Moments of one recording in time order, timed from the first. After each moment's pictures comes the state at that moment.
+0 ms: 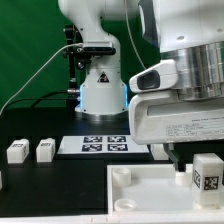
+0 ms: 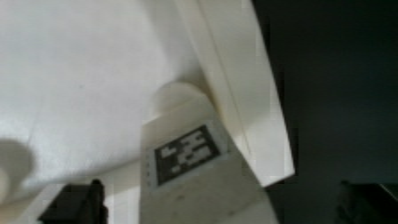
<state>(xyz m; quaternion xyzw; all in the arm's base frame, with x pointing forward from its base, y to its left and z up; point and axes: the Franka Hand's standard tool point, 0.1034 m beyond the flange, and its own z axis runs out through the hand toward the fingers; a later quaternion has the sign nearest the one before) 0.629 0.121 0.079 -1.00 0.07 -0.03 0.06</state>
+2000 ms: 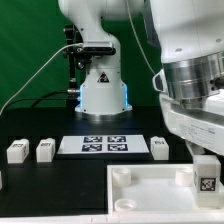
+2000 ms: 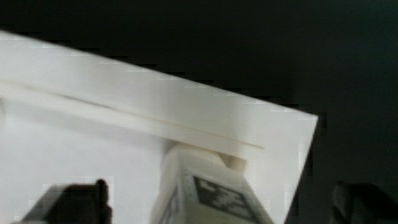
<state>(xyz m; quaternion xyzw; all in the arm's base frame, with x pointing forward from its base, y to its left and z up) 0.629 0.129 0.073 -0.82 0.55 0.03 0.11</state>
